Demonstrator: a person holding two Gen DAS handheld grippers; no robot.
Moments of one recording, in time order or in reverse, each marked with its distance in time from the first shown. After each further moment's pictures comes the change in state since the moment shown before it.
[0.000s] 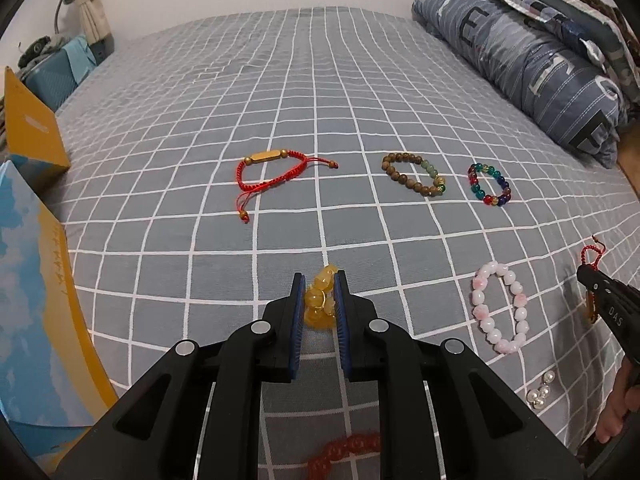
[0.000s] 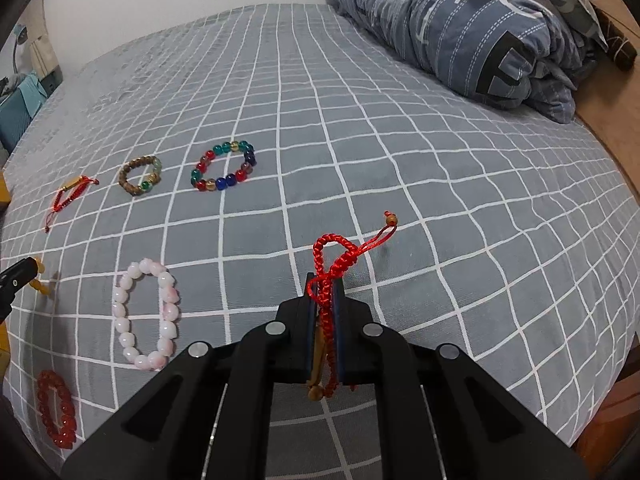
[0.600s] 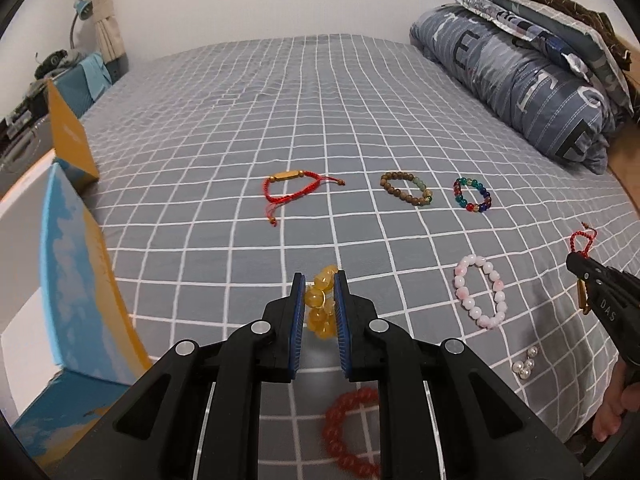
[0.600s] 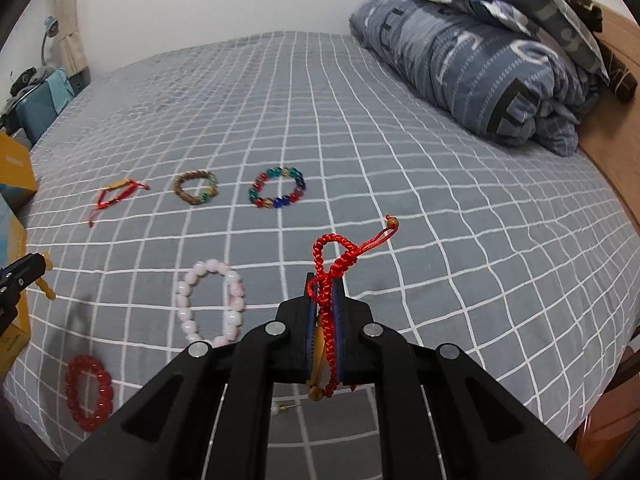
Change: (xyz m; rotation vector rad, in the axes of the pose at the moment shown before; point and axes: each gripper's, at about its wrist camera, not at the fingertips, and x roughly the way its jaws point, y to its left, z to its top) left arm -0.058 0.009 -0.019 0.006 -0.091 0.023; right arm -0.053 0.031 -0.010 -0.059 -0.108 0.034
